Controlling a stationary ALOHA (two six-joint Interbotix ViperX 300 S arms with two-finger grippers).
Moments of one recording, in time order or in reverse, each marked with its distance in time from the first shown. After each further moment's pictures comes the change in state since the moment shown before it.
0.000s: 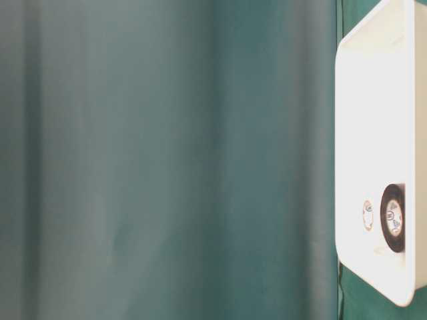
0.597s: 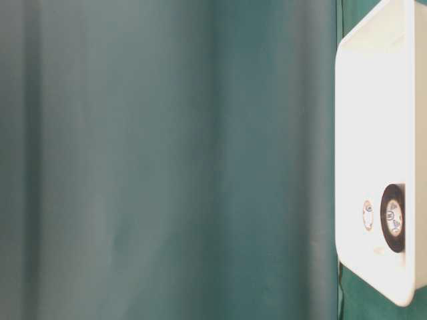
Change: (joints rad) left arm -0.064 0.133 -0.124 0.000 0.000 -0.002; right arm 0.000 0.000 0.000 0.000 0.000 0.000
